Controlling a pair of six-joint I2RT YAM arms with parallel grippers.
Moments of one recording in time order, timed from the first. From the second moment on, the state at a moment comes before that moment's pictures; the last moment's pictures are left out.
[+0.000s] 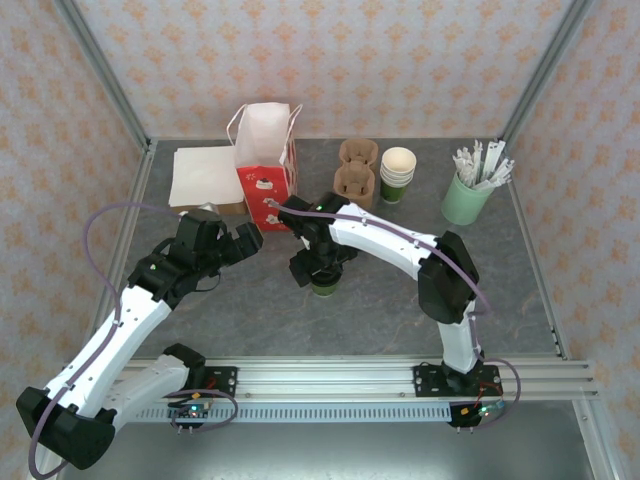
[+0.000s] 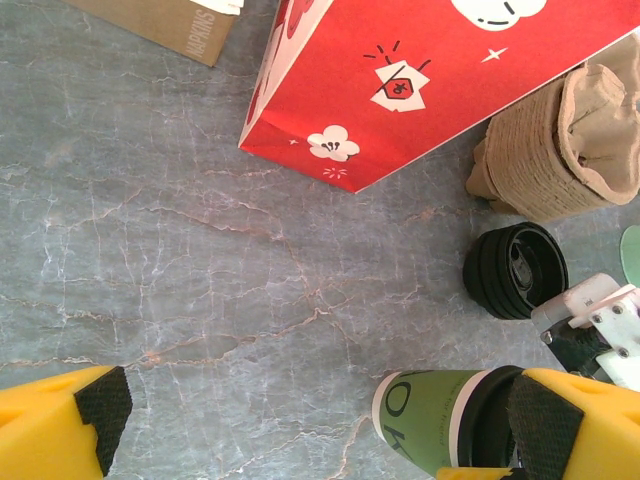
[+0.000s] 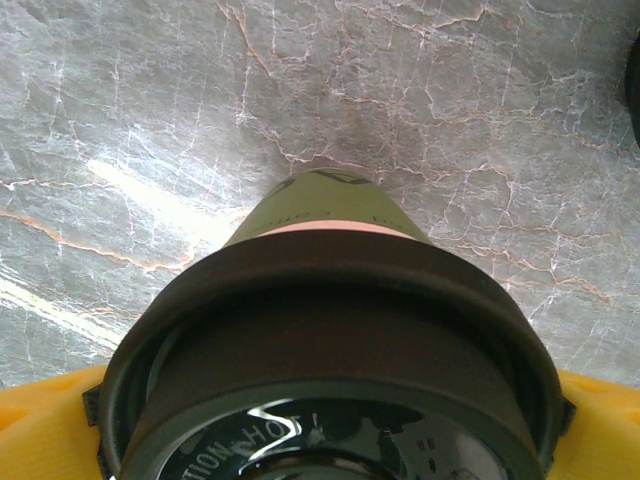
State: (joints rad) left arm -0.38 0.91 0.90 -0.77 -0.09 -0.79; right arm 0.92 1.98 1.75 -1.29 0.01 0.35
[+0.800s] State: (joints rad) left arm -0.38 0.91 0.90 -0.77 -0.09 -0.79; right arm 0.91 1.96 1.74 -1.29 0.03 0.34
